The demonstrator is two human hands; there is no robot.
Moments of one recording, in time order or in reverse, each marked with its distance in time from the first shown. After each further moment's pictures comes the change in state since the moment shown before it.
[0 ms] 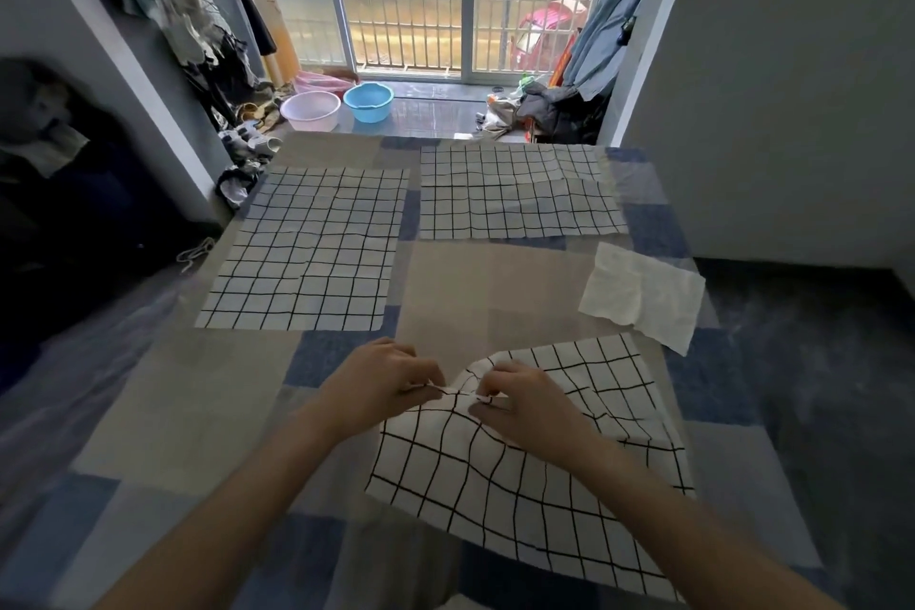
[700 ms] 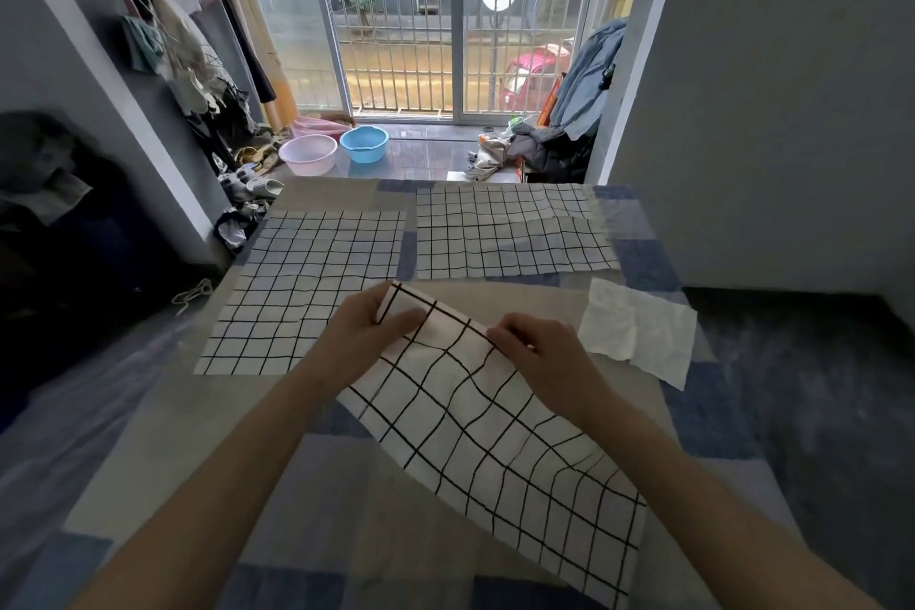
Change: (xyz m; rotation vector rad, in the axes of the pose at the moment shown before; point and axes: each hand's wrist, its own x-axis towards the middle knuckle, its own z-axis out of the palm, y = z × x) left_hand 0.044 0.012 -0.083 -0.820 0.313 -0.427; right_hand 0.048 -0.029 -0.081 0.264 0.212 0.066
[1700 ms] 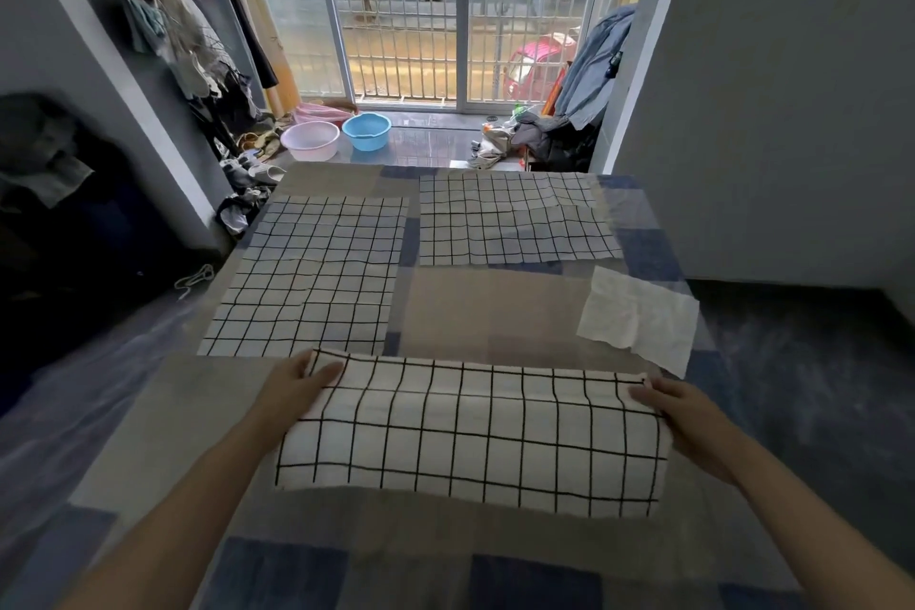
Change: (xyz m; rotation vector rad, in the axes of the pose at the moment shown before) left_hand -0.050 -0.112 -0.036 0.147 0.214 -0.377; right_hand -0.095 0.132 -0.071 0.581 0.015 0.843
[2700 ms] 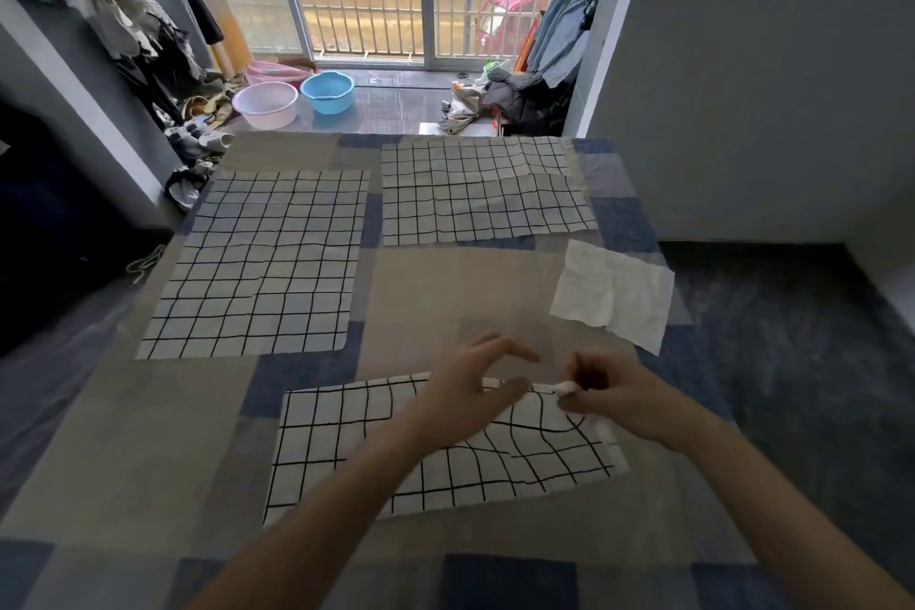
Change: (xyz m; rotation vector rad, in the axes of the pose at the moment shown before) left_hand -0.018 0.105 0.157 0.160 -0.516 0.564; right_hand -0.014 -0.048 0.040 -0.397 -0.318 -0.327
